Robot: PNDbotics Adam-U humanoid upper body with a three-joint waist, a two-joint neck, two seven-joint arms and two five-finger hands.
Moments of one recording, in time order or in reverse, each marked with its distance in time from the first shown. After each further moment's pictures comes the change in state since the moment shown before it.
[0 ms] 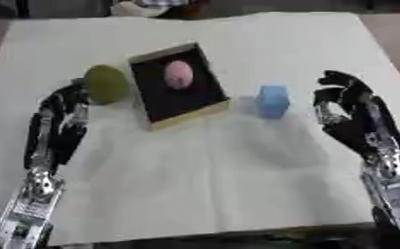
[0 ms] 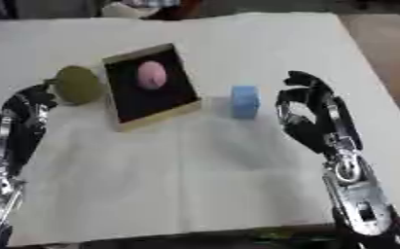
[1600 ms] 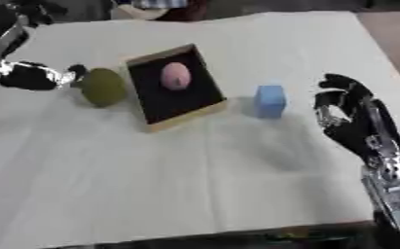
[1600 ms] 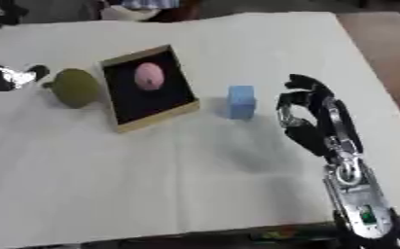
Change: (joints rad) left arm -0.495 0.562 -0.146 0.177 -0.416 0.003 -0.667; right arm 0.018 -0.002 0.003 0.002 0.000 0.002 0.002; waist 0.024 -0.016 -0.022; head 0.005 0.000
